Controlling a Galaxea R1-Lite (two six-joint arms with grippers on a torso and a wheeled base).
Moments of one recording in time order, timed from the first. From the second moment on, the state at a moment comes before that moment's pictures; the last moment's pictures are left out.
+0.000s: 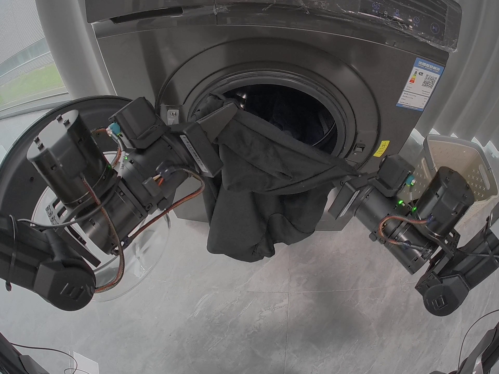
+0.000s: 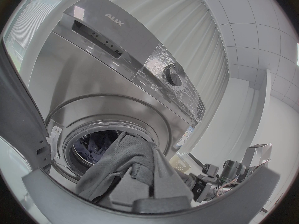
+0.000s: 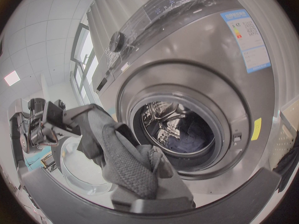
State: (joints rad) left arm -0.66 1.68 -0.78 -1.25 -0.06 -0.31; right arm 0.66 1.83 -0.60 -1.51 -0.07 0.16
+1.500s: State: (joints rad) left arm -0.61 1.88 -0.48 -1.42 -0.05 -0.31; right arm 0.63 1.81 -0.64 -1.54 0.04 0.15
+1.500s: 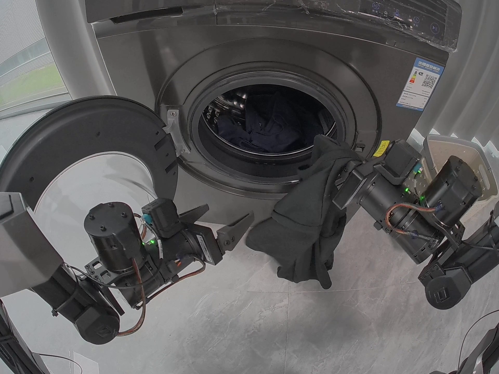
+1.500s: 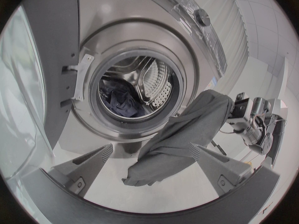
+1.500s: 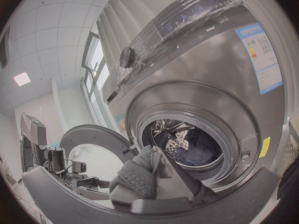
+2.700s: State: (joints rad) left arm -0.81 2.11 -0.71 -1.50 -0.10 -0.26; right arm 0.64 1.93 -0.72 -1.54 -0.04 0.15
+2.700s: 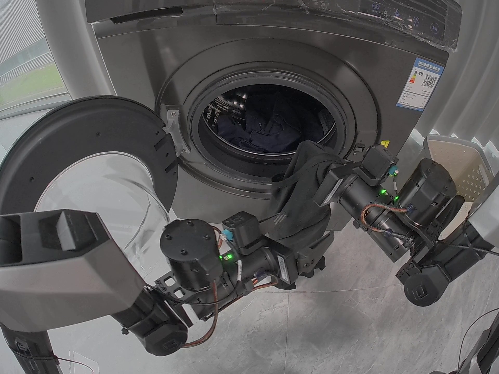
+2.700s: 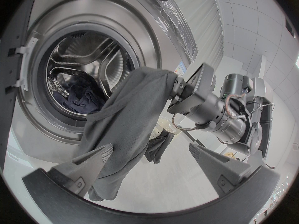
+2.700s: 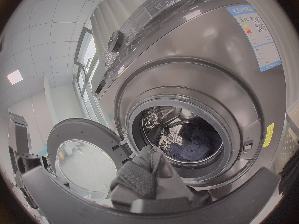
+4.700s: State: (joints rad) left arm -0.61 2.15 -0.78 -1.37 0.03 -0.14; right arm 0.62 1.88 -0.77 -1.54 -0.06 0.15
